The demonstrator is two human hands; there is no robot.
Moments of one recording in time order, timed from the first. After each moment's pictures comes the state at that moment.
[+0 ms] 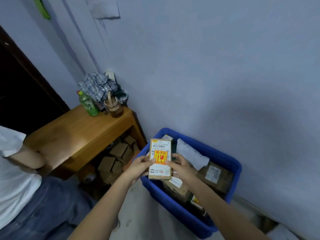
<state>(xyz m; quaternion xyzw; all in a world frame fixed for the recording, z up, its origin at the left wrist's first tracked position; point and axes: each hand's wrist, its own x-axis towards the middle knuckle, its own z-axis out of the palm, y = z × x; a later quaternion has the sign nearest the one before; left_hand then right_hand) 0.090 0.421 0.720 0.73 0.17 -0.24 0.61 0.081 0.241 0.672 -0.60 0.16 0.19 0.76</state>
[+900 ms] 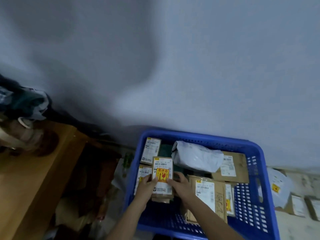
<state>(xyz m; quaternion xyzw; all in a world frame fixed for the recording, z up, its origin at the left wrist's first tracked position) 0.373 0.477 0.460 0.73 0.14 -0.44 0.50 0.298 0.342 0.446 -0.53 0.46 0.12 0.70</state>
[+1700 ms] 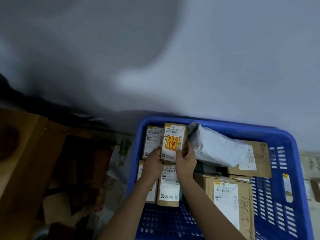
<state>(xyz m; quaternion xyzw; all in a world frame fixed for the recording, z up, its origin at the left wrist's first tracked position) 0.453 0.433 0.361 0.86 -0.19 -0.36 0.31 0.393 0.340 0.364 -0.63 0.56 -0.12 0.52</state>
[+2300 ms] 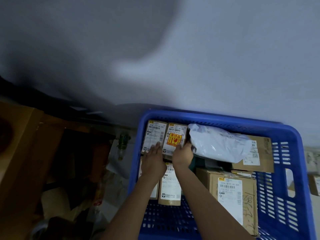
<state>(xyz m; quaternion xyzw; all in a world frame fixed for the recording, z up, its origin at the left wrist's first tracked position) 0.453 0.444 0.354 0.89 -0.24 -0.37 0.11 0.423 0.347 0.342 -0.63 0.65 0.04 0.43</state>
